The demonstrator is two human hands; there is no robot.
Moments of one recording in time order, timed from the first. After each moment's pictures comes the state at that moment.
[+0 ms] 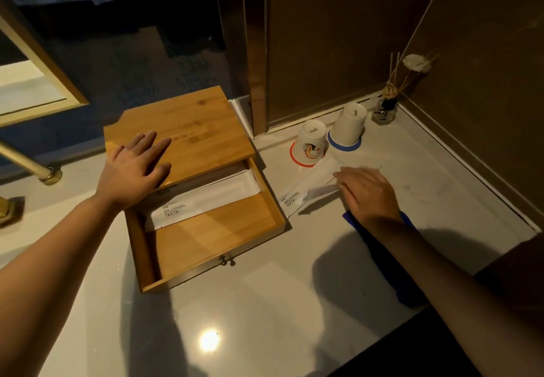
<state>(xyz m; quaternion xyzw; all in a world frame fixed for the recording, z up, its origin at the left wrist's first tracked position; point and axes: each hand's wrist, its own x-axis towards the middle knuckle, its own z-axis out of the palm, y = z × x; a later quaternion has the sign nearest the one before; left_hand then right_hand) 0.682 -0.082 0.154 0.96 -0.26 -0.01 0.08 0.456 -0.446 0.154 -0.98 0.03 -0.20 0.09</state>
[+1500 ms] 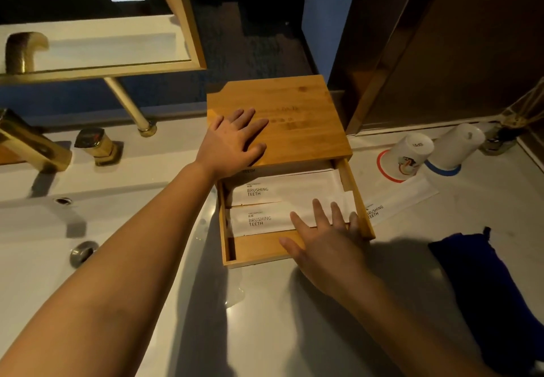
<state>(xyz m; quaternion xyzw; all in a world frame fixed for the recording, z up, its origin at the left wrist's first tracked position) 0.690 -0.075 0.142 0.96 -0.27 0.02 0.11 0.495 -0.241 0.158 -0.98 0.02 0.21 0.06</state>
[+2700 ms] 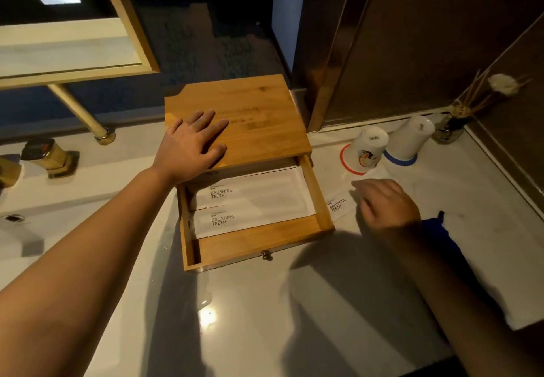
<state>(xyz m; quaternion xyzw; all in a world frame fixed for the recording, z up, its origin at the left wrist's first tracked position) 0.690 -0.071 0.144 0.96 -0.27 0.01 0.10 0.492 -0.386 0.158 -0.99 0.05 -0.05 0.07</state>
